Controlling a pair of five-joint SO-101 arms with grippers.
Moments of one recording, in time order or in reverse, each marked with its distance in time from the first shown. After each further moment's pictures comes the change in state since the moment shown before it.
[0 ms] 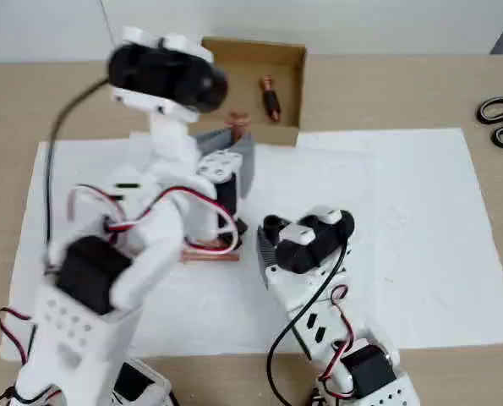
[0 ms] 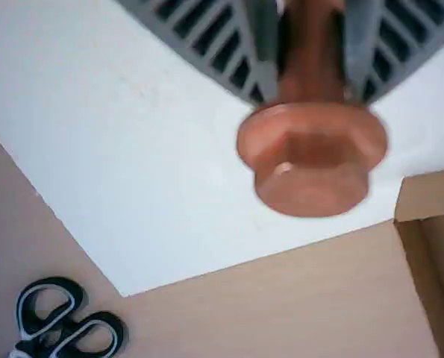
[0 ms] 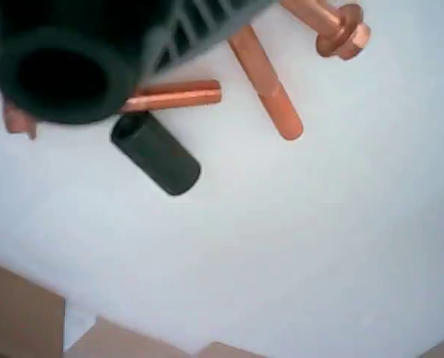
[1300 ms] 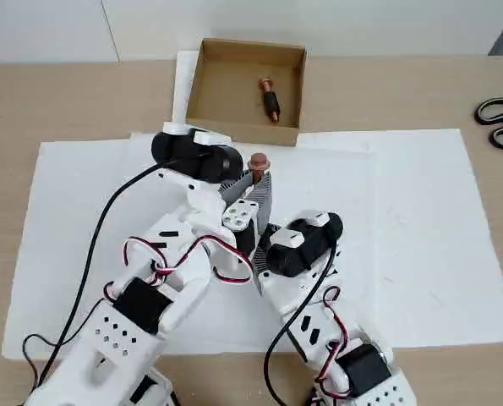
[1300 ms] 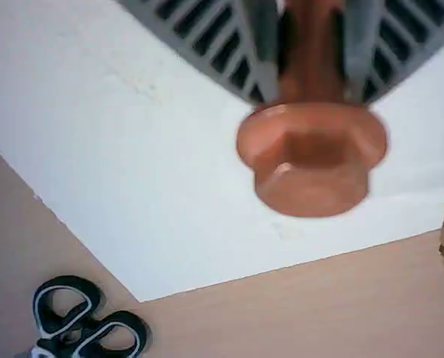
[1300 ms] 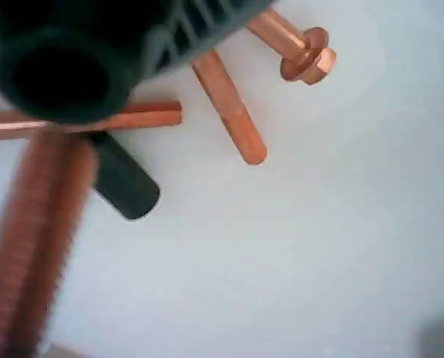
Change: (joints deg) left arm 3.0 -16.1 47.1 -37.6 2.1; right arm -2.8 0.0 1.6 0.0 -0.4
